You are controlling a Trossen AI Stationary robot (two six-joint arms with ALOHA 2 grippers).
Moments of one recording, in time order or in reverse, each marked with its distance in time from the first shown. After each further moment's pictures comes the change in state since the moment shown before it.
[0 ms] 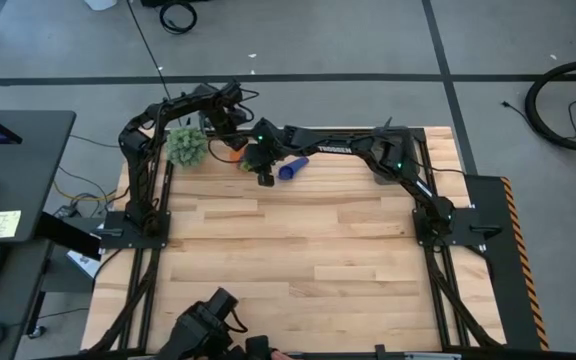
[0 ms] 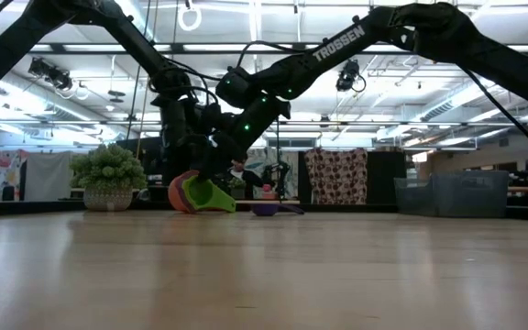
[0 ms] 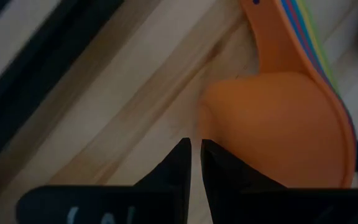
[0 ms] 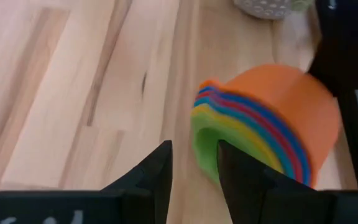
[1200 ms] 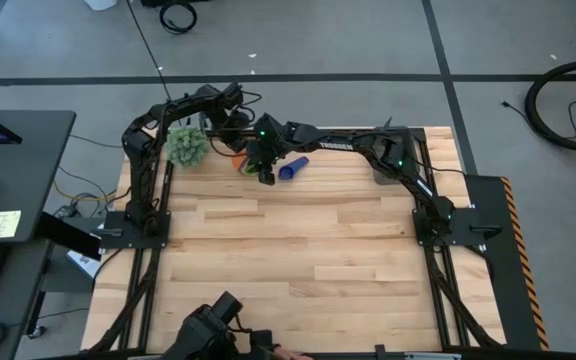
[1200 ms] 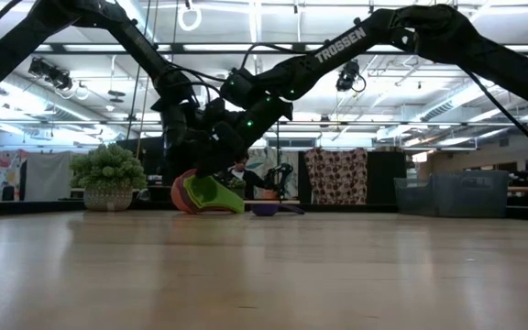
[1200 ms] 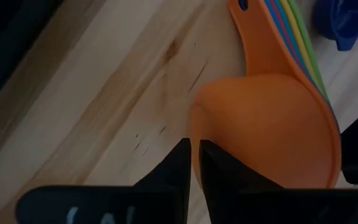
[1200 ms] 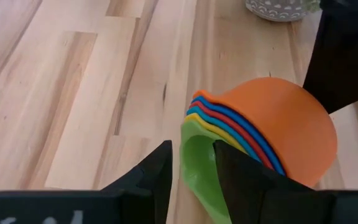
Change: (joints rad) left arm -0.027 0.024 0.000 -0.026 0.165 0.074; right arm -0.038 -0.004 0.000 -0.005 -0.096 0.058
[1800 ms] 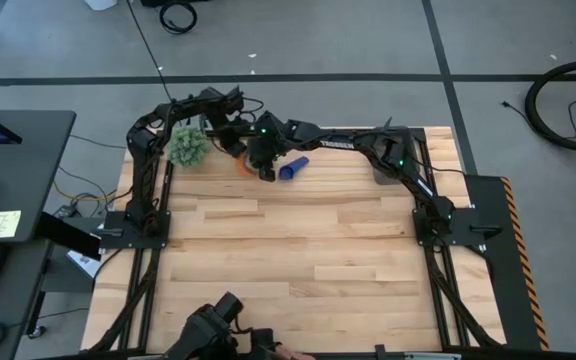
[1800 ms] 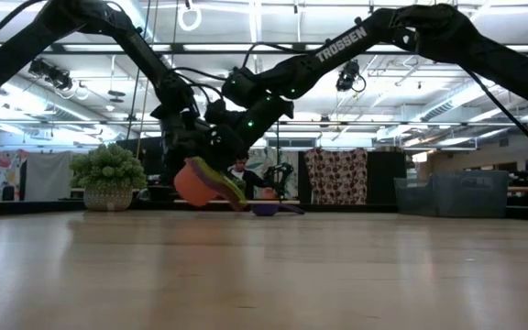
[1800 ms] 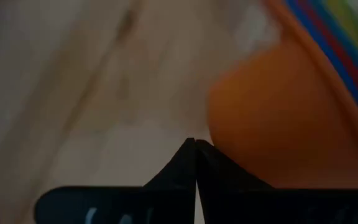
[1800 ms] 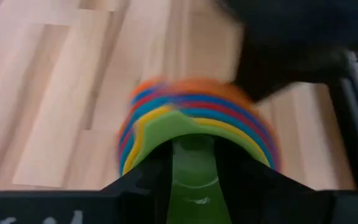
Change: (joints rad) left arm -0.002 0.044 -0.003 -0.054 0.098 0.114; right arm -0.009 -0.003 0.000 0.002 0.060 -0.020
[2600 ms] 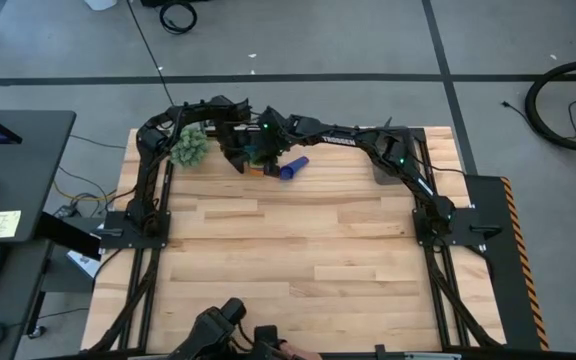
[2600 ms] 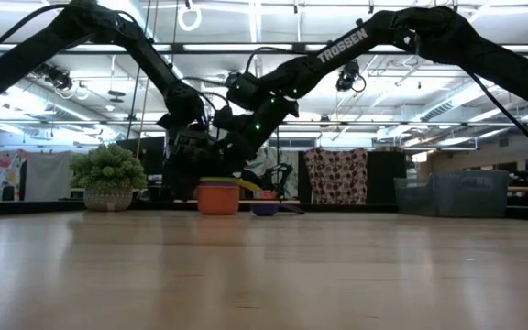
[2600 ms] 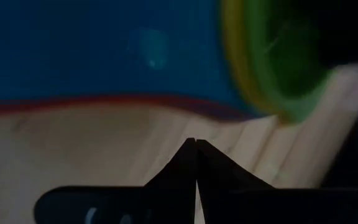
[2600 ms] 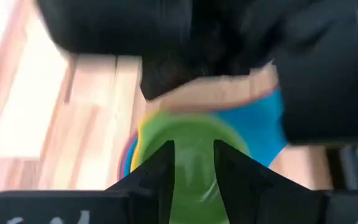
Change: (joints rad) left arm -0.031 0.084 0.009 -0.112 0.050 0.043; right arm -0.016 -0.009 0.031 -0.101 0.010 -0.036
